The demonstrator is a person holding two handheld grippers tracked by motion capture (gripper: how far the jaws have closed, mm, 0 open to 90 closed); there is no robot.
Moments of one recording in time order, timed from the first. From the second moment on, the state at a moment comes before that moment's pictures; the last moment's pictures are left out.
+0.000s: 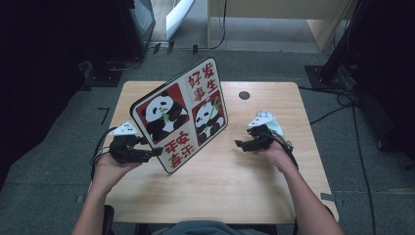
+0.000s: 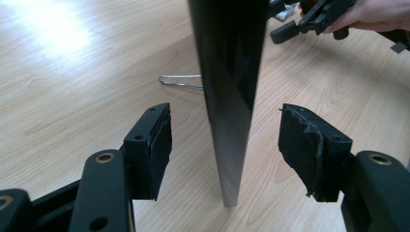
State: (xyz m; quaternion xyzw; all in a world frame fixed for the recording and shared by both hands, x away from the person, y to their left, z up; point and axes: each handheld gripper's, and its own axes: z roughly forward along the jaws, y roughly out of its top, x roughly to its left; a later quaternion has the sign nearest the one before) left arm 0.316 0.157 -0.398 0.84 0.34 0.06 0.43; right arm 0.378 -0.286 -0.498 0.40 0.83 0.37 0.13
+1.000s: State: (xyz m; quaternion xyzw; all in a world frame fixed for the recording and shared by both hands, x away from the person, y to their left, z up) left arm 0.320 0.156 -0.404 0.83 0.34 0.05 0.43; right arm 0.383 -0.333 -0.484 0.45 0.79 0.38 0.17
